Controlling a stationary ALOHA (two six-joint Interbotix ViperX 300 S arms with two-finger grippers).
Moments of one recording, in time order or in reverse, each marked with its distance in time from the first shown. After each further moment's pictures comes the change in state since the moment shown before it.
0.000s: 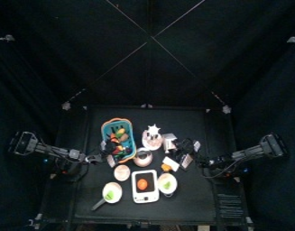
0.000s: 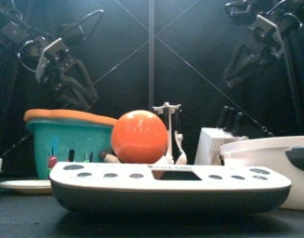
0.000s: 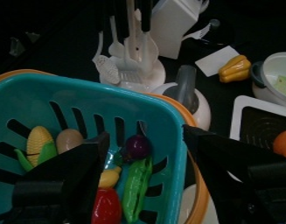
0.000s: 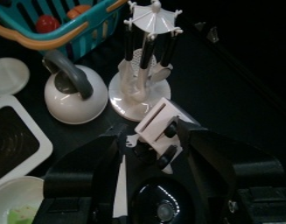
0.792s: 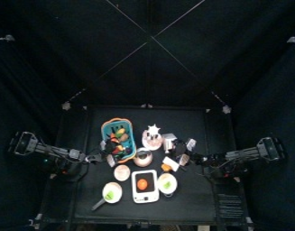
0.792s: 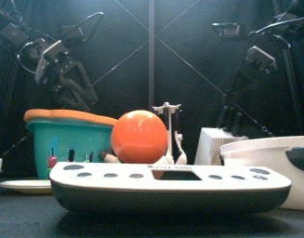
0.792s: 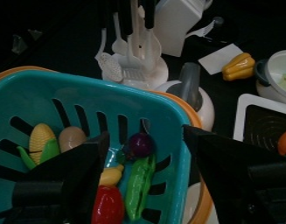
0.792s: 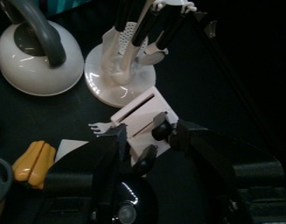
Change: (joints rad) left arm 0.009 0.000 0.006 0.002 0.000 0.000; right arm -0.087 0.095 0.021 -0.031 -0.087 -0.138
